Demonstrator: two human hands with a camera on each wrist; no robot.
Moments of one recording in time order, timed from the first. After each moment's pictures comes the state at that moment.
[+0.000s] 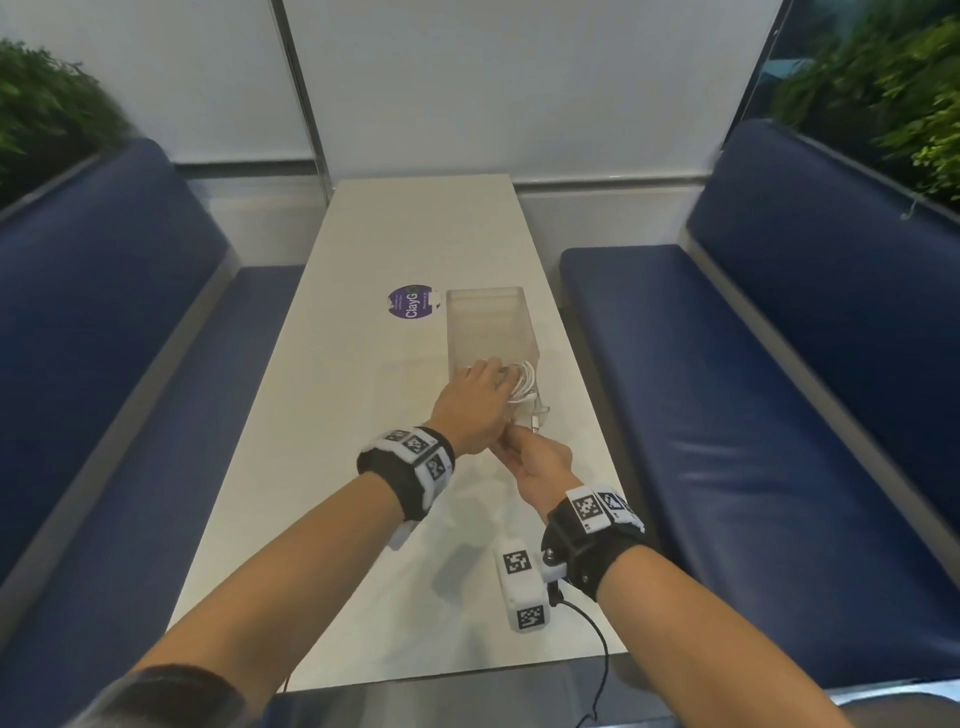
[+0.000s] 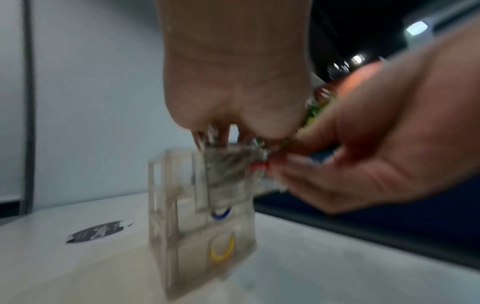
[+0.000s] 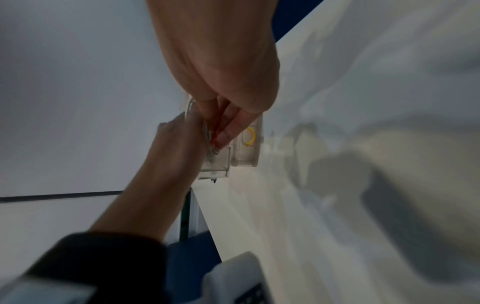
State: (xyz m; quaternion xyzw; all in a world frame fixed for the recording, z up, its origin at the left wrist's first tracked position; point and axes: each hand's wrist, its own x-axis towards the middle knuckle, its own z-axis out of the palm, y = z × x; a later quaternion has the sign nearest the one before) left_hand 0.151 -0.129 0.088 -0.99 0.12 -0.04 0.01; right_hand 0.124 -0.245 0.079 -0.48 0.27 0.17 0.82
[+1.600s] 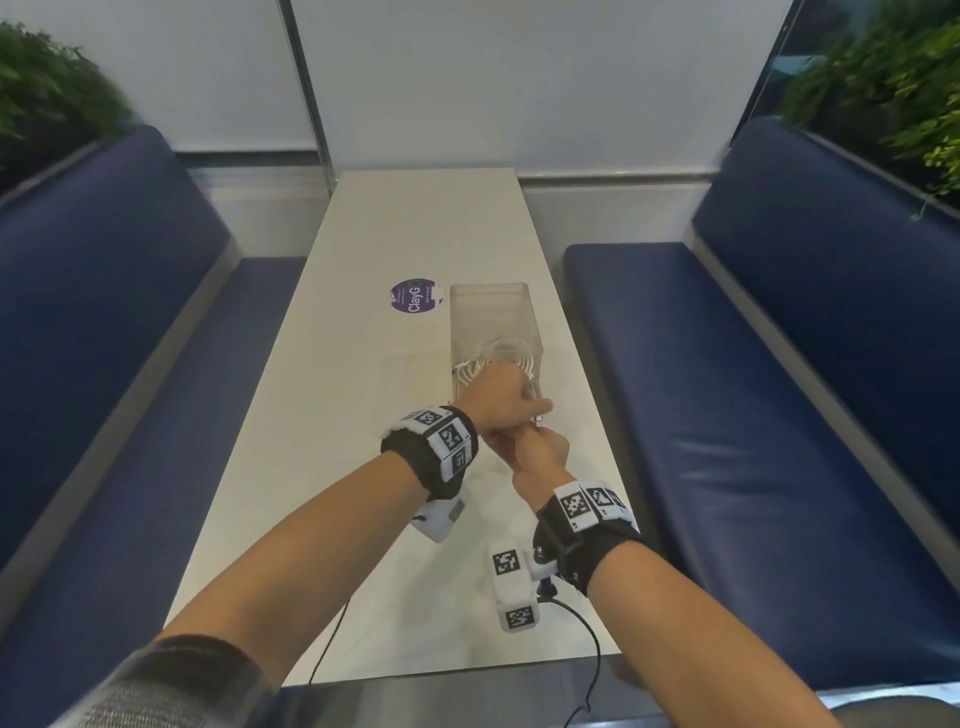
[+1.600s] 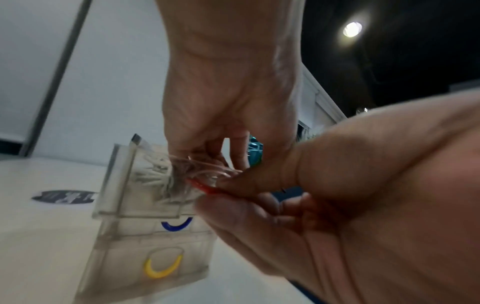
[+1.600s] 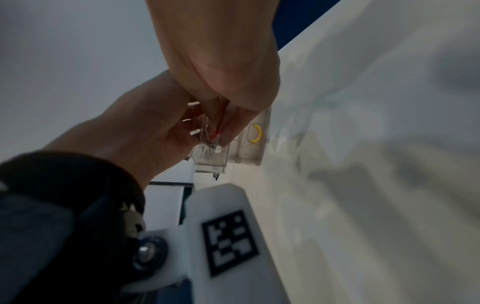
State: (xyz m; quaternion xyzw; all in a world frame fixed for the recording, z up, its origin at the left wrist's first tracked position) left_hand 0.177 -0.148 0.093 -0.95 0.03 0.06 -0.29; right_hand 0.128 -0.238 0.078 -0.55 0.28 0.14 0.77
